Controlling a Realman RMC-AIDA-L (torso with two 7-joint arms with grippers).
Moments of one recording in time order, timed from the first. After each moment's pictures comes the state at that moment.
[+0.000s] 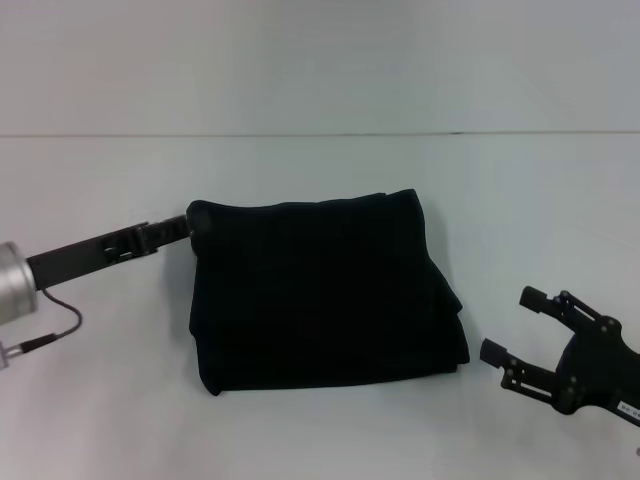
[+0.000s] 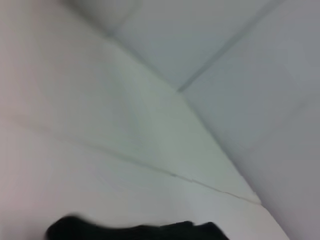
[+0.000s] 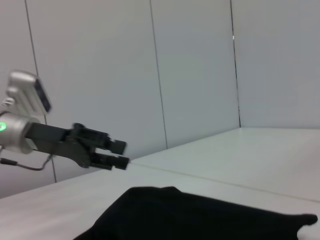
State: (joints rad) left arm -0.50 -2.06 0.58 0.58 1.89 1.36 -1.86; right arm 0.35 2.09 -0.42 -0.29 -1.90 -1.55 0.76
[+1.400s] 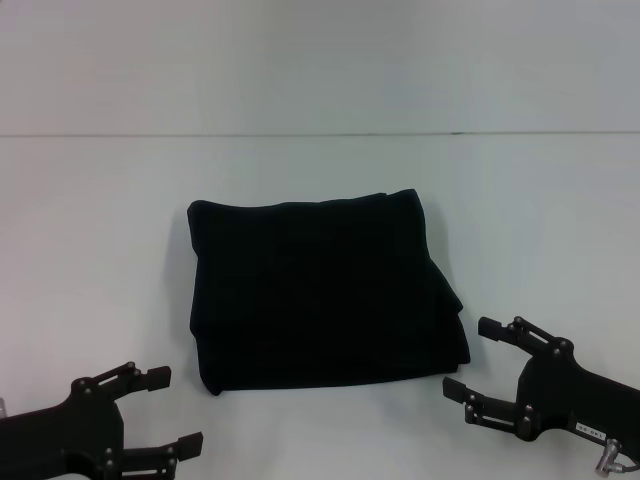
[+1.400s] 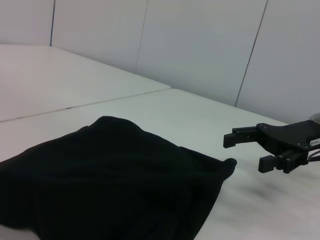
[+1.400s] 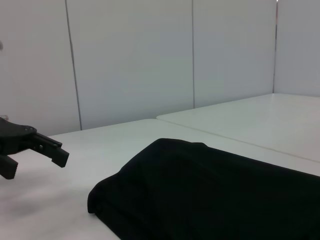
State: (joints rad) left arm -0.25 -2.11 0.56 0.69 2.09 1.69 -1.13; right arm 0.39 2.10 -0.54 -0.26 -1.91 -1.43 0.69
